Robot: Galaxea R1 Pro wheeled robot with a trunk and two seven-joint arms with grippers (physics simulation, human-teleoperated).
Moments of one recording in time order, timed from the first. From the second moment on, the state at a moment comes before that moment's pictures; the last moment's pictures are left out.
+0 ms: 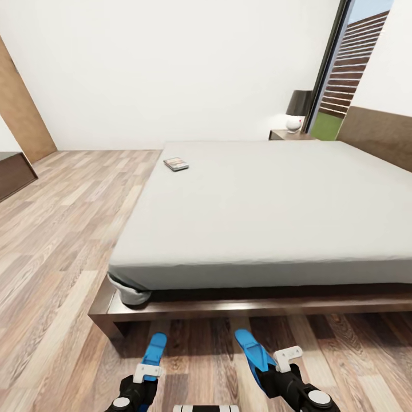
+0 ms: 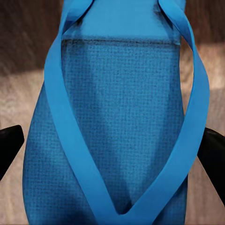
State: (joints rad) left arm -0.45 -0.01 -0.46 -0.24 0.32 -0.10 0.13; right arm 0.00 0.02 0.03 -1.40 0.14 0.53 0.20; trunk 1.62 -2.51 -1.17
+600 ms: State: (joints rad) left arm -0.45 -0.01 -0.46 -0.24 0.32 -0.10 0.13; right arm 0.00 0.02 0.03 -1.40 0.14 0.53 0.20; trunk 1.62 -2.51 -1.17
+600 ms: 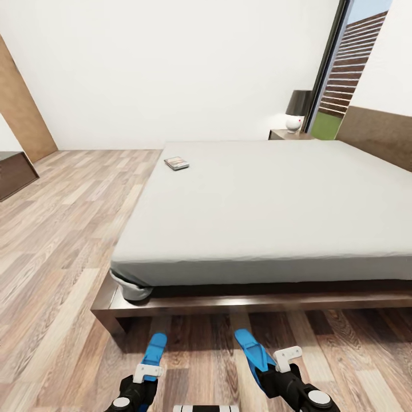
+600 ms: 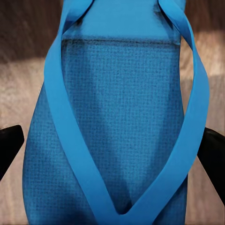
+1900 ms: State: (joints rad) left arm -0.45 -0.01 -0.46 -0.24 0.32 -0.10 0.13; right arm 0.00 0.02 0.03 -1.40 0.14 0.53 0.20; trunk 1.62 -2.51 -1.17
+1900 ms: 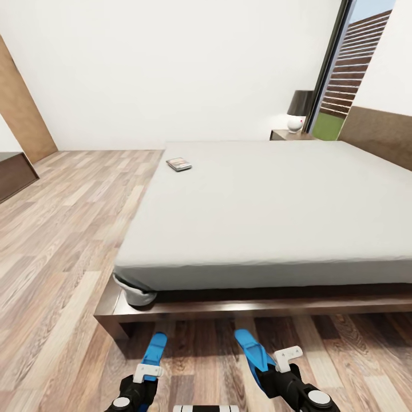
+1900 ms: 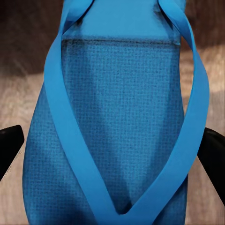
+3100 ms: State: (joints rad) left arm -0.45 -0.01 -0.46 -0.24 0.32 -0.11 0.13; right arm 0.00 0.02 0.03 -1.40 0.14 0.53 0.21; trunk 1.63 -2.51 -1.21
